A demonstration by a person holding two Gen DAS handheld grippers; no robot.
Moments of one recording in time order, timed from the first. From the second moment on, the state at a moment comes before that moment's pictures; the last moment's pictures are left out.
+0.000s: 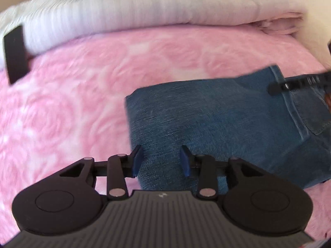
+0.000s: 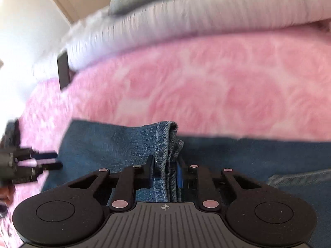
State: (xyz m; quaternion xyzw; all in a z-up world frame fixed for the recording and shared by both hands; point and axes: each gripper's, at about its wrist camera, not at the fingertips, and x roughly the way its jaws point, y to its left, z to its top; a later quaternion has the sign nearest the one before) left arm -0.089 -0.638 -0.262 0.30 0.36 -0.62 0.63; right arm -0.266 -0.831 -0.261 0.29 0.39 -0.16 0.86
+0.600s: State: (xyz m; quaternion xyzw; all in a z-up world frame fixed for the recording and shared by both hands) left arm -0.059 -0.671 -0.271 0.43 0.32 -0.64 0.55; right arm -0.336 -0.763 -0.245 0.25 0.42 -0.28 0.83
